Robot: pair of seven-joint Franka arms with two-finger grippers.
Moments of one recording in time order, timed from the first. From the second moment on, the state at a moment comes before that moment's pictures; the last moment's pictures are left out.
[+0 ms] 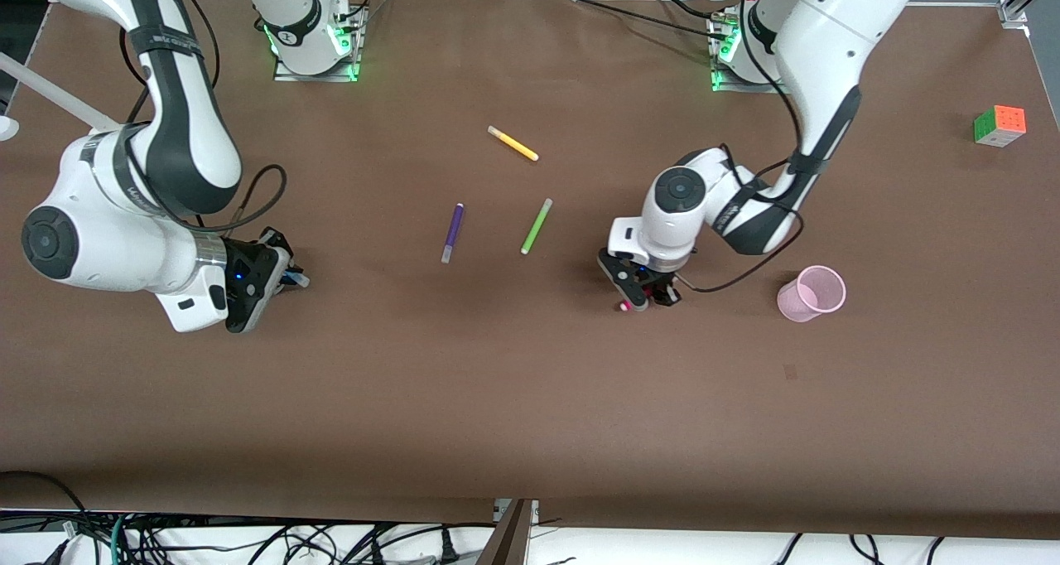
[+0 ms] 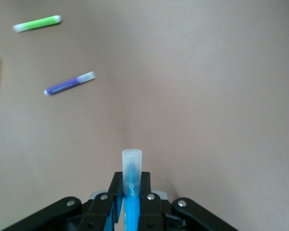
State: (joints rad) left arm -0.11 0.59 -0.38 -1.87 0.54 2.47 0.15; right arm 0.16 0.45 -0.06 -1.54 0.29 1.79 -1.13
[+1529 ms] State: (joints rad) left arm 0.27 0.45 -0.36 -1.50 -0.17 1.55 -0.38; right arm -0.18 0.61 -0.08 -1.56 0.66 1.50 -2.08
